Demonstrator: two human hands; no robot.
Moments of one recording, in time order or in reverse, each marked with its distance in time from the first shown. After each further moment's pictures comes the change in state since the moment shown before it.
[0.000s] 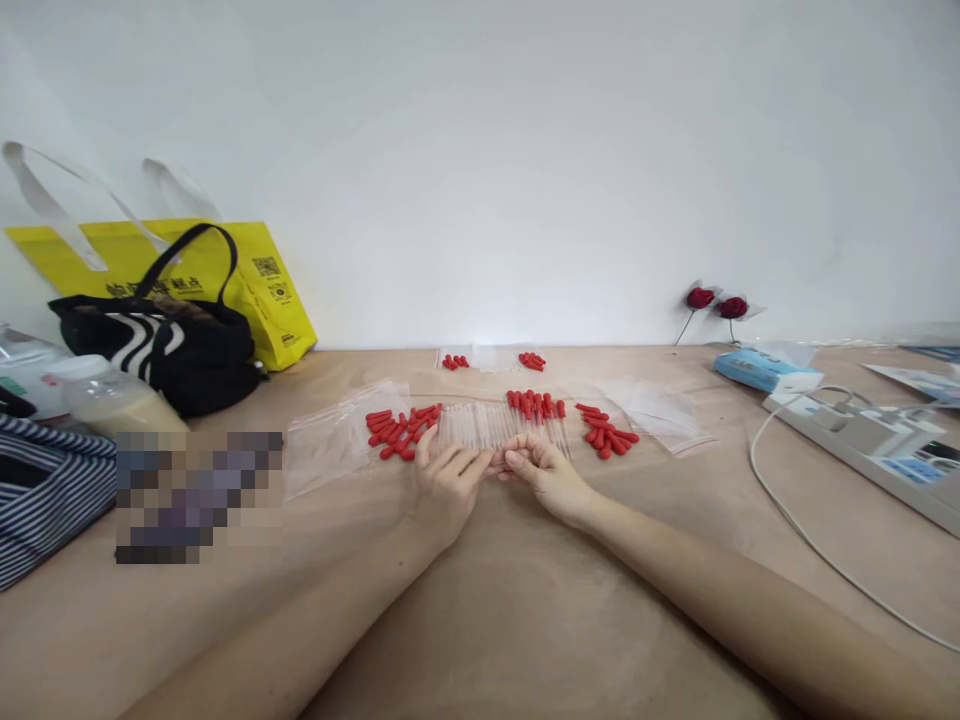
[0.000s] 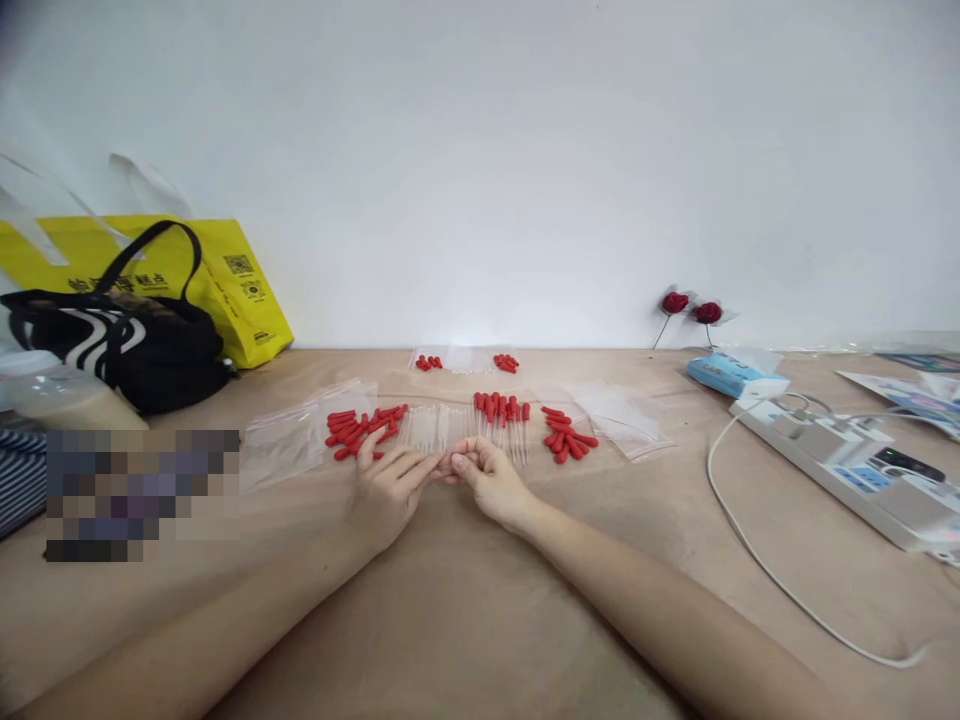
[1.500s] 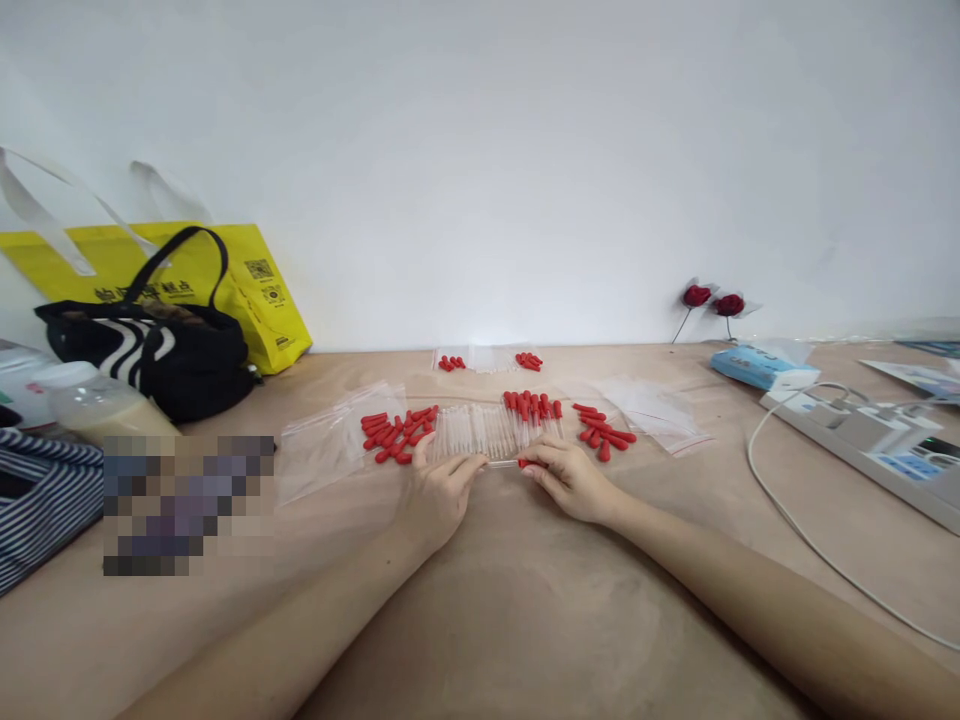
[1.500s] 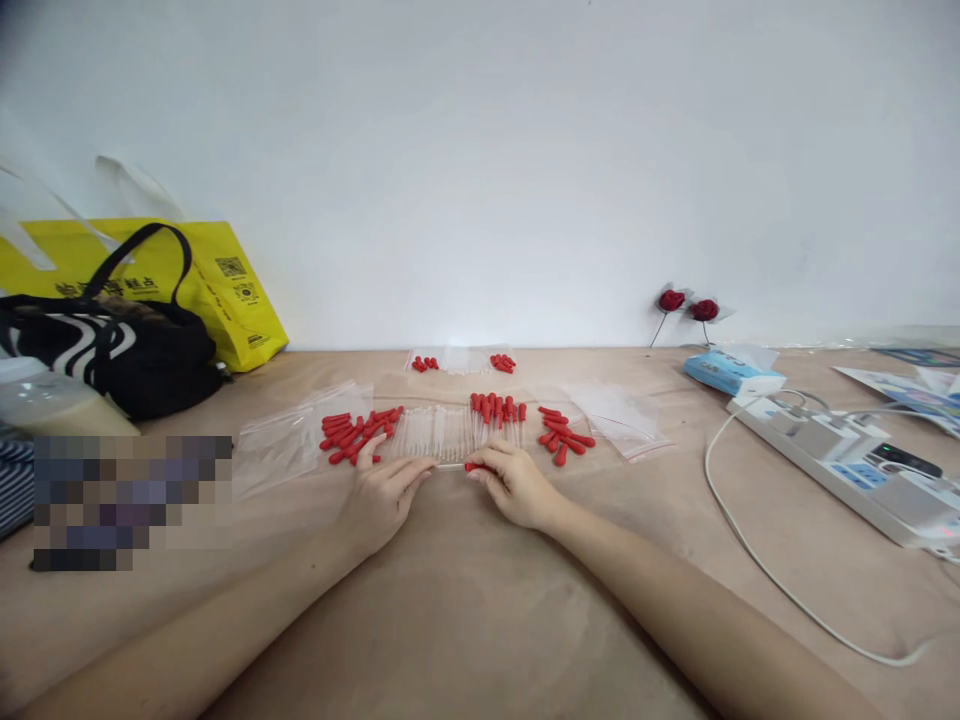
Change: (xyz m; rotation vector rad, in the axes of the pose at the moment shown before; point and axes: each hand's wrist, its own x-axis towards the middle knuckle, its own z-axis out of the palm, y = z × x) left_hand -0.006 -0.007 0.006 -0.173 -0.111 -0.073; right_hand -0.013 -0.020 -0.042 -0.911 -0.126 -0.491
